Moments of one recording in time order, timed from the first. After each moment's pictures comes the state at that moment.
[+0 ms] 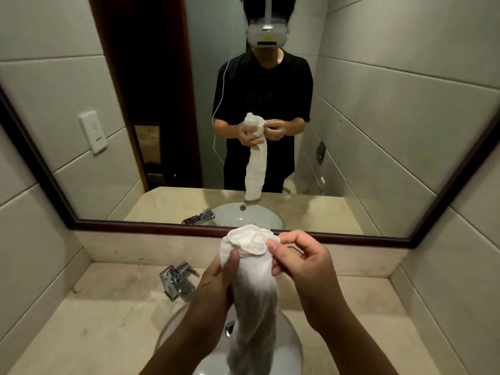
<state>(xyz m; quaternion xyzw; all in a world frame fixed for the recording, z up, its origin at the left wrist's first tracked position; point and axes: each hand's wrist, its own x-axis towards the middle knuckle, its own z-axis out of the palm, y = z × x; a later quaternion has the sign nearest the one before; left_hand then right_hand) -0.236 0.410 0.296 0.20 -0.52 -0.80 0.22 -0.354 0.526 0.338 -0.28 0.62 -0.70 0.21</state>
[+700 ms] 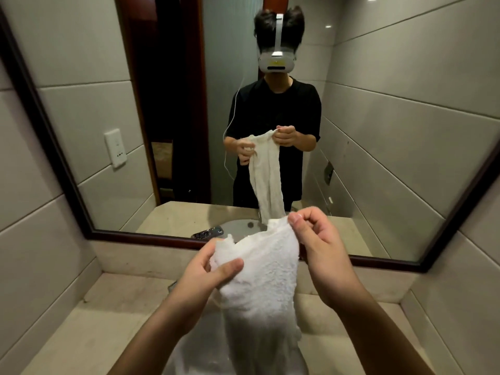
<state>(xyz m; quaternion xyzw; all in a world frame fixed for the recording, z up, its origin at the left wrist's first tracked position) -0.213 0.368 0.329 0.21 -0.60 -0.74 0.22 -0.366 0.512 0.391 -0.35 0.61 -0.69 0.20</state>
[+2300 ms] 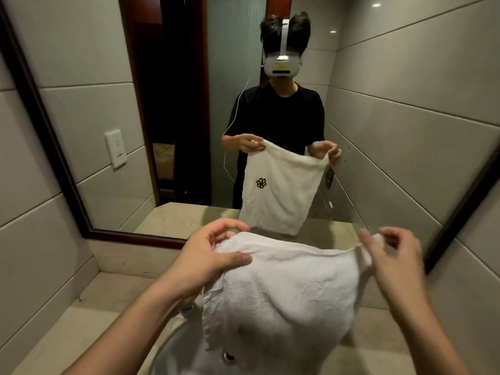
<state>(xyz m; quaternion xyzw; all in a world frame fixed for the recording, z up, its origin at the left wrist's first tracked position) -0.240 0.368 0.371 0.17 -0.68 -0.67 0.25 -0.462 0.592 0.359 -0.17 0.79 -0.58 -0.08</state>
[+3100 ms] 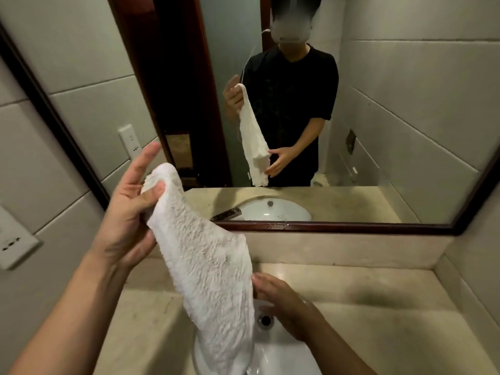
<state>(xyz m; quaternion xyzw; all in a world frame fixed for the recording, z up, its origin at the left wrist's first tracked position) -0.177 0.332 0.419 0.09 -0.58 -0.69 0.41 -0.343 0.484 0.204 -0.21 0.61 -0.55 0.53</state>
